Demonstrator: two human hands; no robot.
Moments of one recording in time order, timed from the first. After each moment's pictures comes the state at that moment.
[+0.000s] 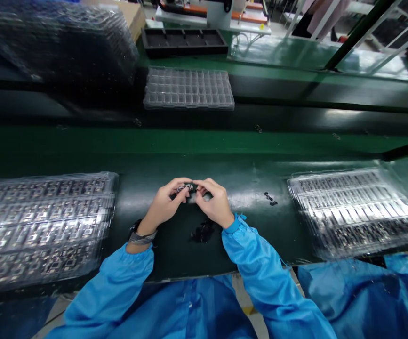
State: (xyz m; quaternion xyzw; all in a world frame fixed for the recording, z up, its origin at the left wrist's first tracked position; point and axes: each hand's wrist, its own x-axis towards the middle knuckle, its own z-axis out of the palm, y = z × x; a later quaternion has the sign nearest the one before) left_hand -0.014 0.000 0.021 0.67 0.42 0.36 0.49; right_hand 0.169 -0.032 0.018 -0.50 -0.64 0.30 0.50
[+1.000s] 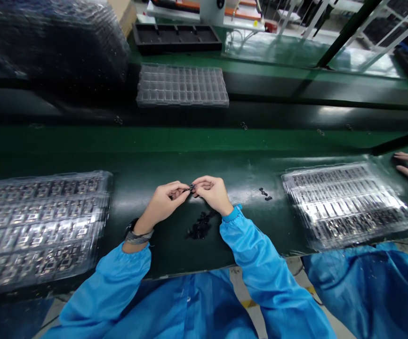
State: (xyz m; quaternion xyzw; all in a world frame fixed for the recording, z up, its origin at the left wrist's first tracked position) left_hand -0.010 -0.001 0.019 0.72 0.43 0.33 0.44; right_hand 0.181 -0.018 0.008 -0.51 -0.43 0.58 0.47
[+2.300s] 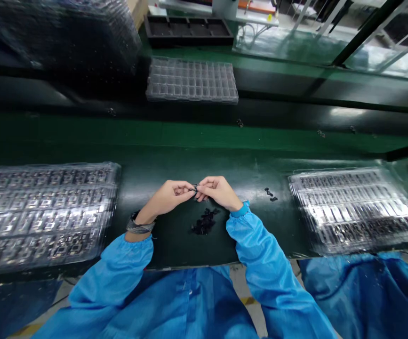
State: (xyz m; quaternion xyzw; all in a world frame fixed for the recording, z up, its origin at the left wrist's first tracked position) left_hand -0.018 0.003 0.025 0.63 0.43 0.21 0.61; right_hand 0.193 -0.019 0.014 -0.45 -0.45 0.68 0.36
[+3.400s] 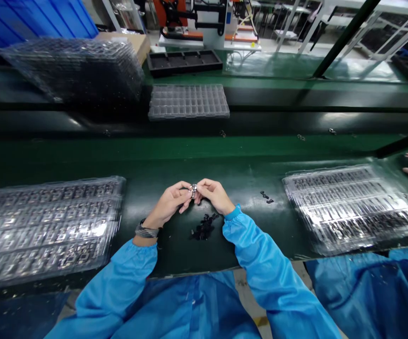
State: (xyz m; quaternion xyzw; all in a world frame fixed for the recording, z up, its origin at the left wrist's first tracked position) left_hand -0.006 -0.002 0.021 0.47 0.32 0.34 0.75; right_hand 0.181 -0.017 0.002 -0.35 -0.43 0.67 0.50
